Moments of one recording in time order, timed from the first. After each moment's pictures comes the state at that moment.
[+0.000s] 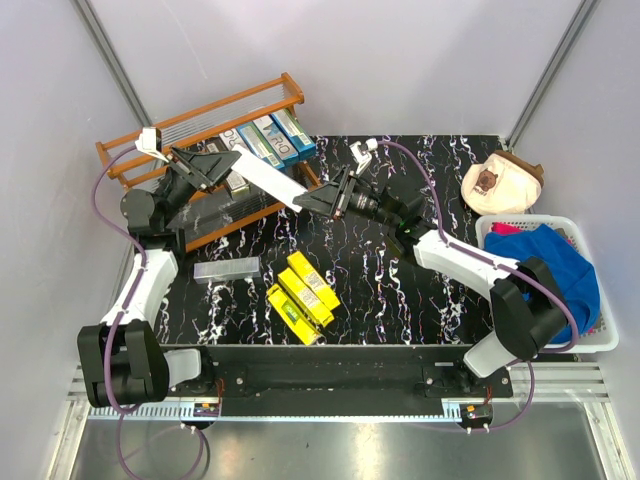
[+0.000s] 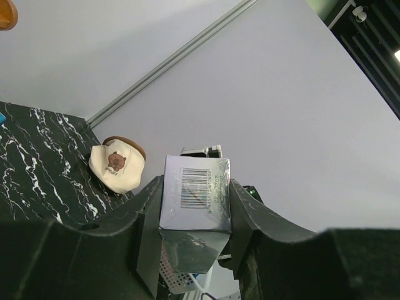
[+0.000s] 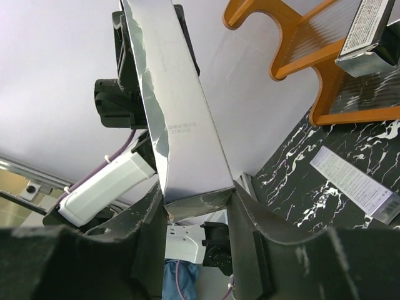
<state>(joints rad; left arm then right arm) 0.09 1.22 0.81 0.94 0.80 -1.44 0.64 1.55 1.03 0.73 -0.60 1.15</state>
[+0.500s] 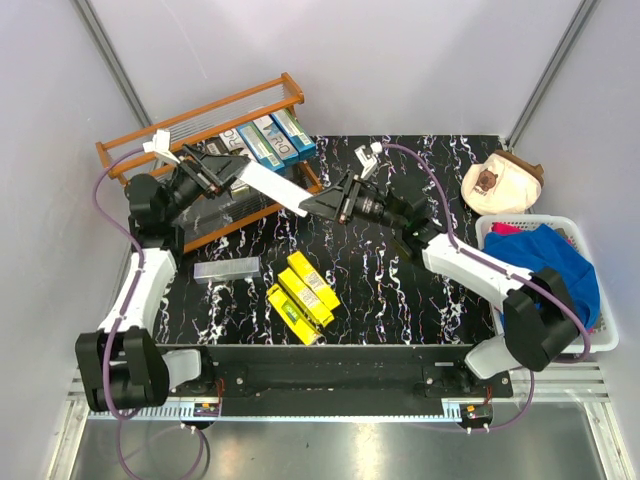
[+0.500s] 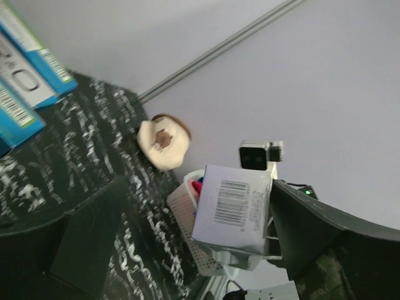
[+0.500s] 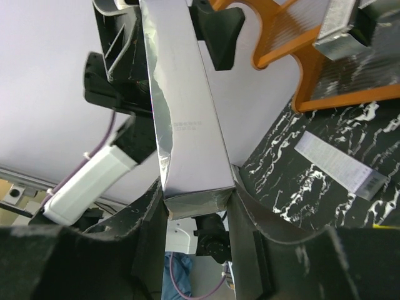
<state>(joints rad) 0.09 1.20 0.84 0.61 0.81 -1.21 0.63 1.48 1.01 0.60 -0.58 1.10</state>
